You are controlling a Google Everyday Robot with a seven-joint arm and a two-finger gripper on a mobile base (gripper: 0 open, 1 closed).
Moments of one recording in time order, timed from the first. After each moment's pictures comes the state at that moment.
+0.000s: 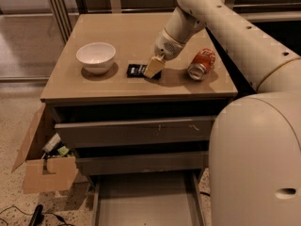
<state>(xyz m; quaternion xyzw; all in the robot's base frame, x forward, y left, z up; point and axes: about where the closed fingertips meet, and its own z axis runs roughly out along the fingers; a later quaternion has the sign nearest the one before) 0.683 -0.011 0.819 -0.60 0.75 0.20 0.17</state>
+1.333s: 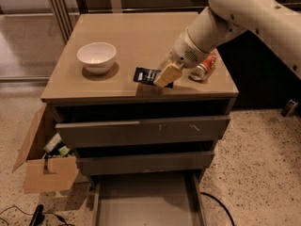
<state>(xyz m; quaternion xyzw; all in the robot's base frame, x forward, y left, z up) 0.605 -0.044 0.863 -0.60 0.74 0.18 0.25</state>
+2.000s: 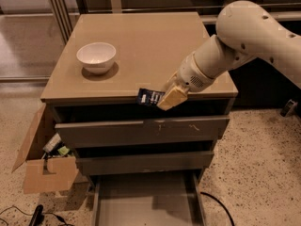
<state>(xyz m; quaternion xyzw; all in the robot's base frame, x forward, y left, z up) 0.558 -0.052 0.827 -0.59 0.75 0.19 0.25</state>
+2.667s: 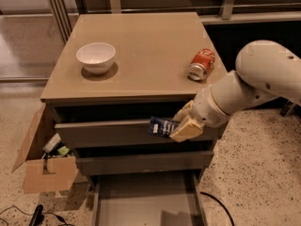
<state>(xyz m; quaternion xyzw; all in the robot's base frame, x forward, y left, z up) 0.487 -0.083 0.783 -0.58 0.75 0.20 0.24</state>
